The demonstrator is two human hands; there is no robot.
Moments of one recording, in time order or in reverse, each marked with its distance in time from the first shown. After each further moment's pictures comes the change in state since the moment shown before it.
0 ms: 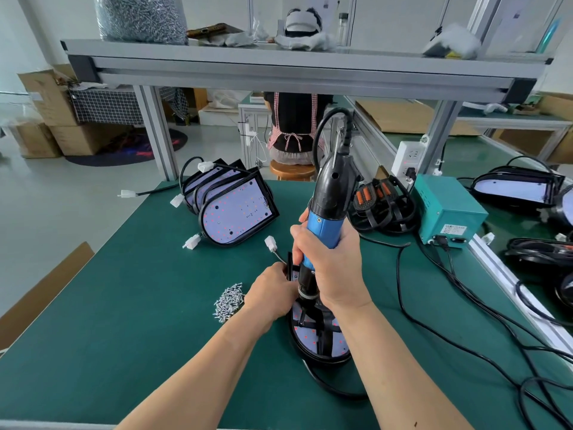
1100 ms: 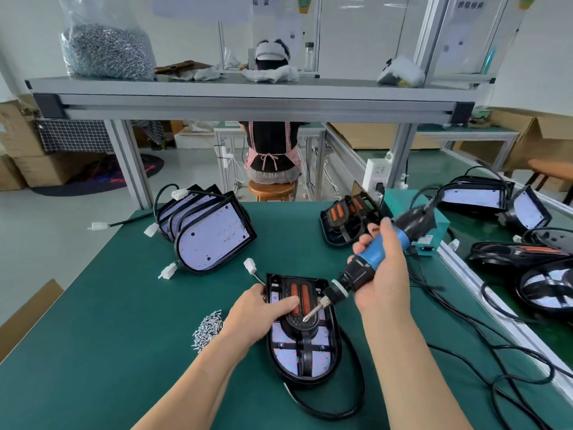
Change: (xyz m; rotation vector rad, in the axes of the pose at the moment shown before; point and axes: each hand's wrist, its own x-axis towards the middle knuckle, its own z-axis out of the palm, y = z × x) left_hand 0.004 -0.011 -0.001 -0.203 -0.028 0.019; right_hand 0.023 -0.018 -0.086 0.466 0.590 0.130
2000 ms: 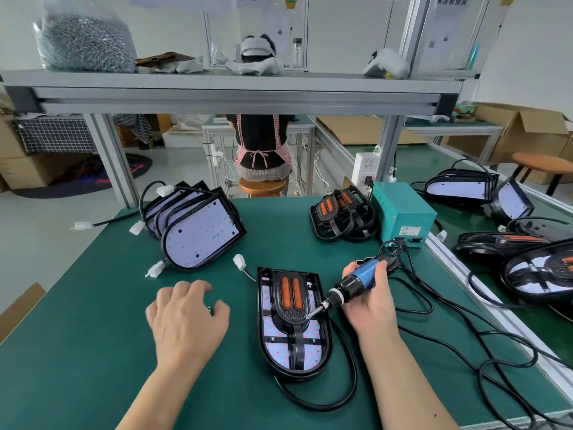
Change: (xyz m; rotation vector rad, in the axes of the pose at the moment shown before) left_hand -0.022 -0.034 -0.042 0.674 0.627 0.185; right_hand 0.026 0.035 -0.081 0.251 0.199 0.287
